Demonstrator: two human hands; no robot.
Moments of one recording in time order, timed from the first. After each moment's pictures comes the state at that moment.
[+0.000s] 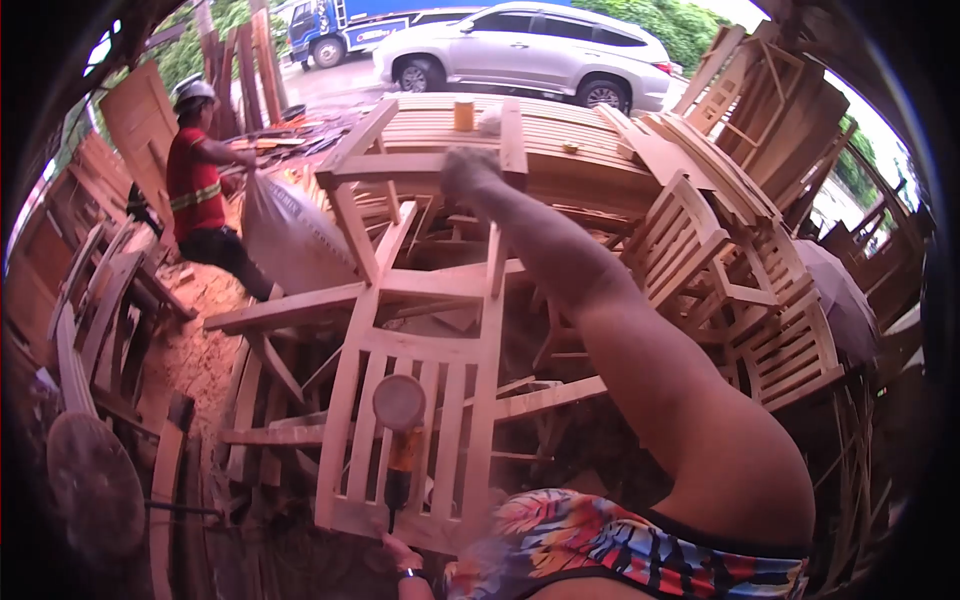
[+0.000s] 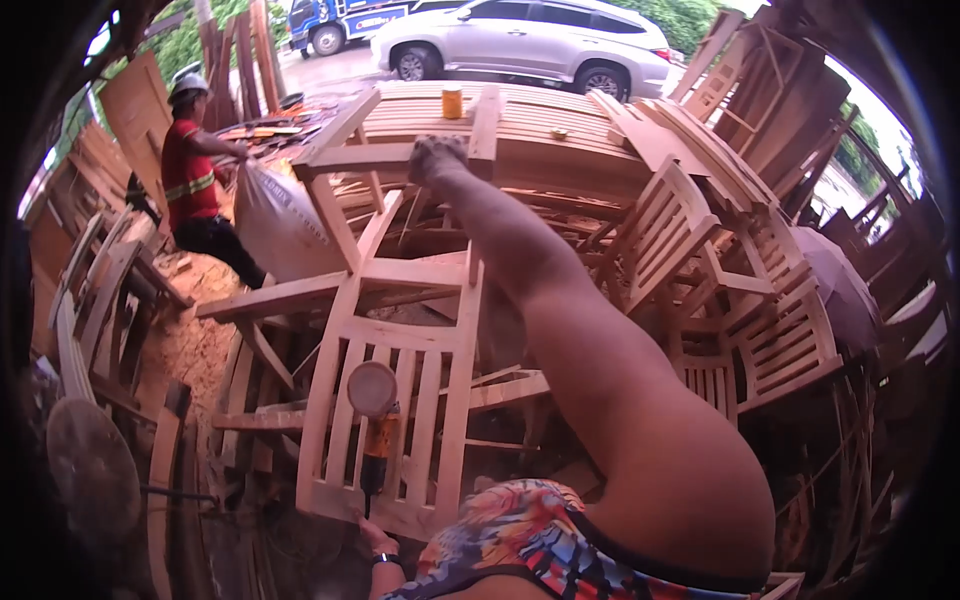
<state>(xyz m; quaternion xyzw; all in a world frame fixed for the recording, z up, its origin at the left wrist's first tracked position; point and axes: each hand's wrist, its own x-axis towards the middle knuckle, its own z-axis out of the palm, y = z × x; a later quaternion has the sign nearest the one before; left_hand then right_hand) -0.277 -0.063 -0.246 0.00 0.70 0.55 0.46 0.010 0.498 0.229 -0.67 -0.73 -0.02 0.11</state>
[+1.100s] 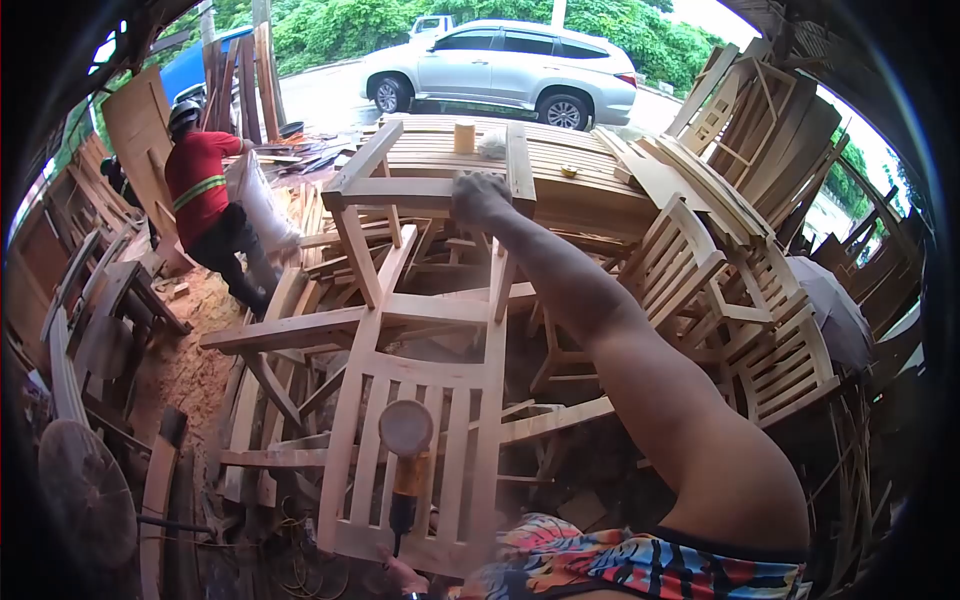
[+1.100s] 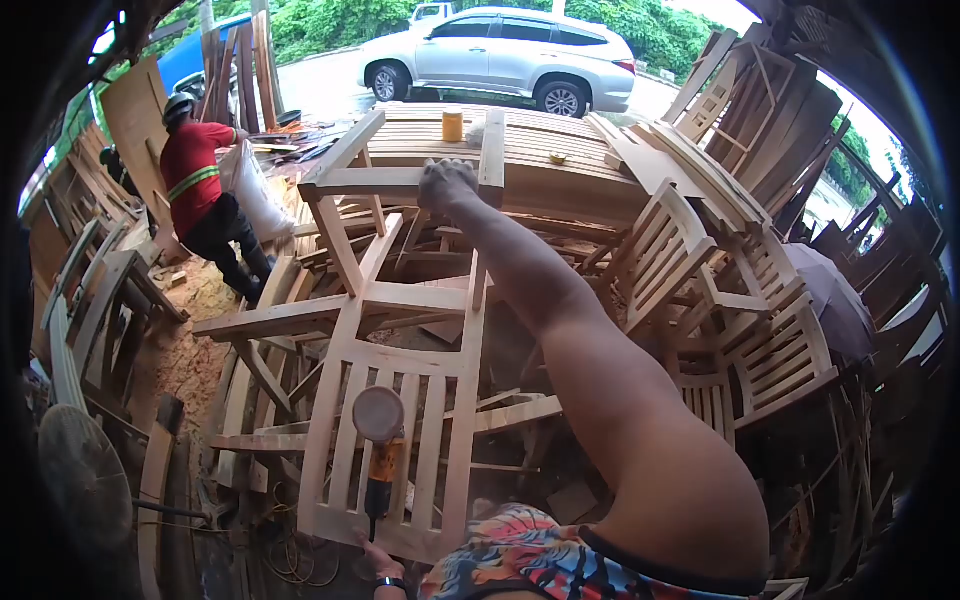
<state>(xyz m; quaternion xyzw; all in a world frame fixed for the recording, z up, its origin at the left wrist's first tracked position) -0.283 -0.068 -0.275 -0.02 0.68 0.57 0.46 0.008 0.497 0.229 -0.68 -0.73 -0.05 0.08</state>
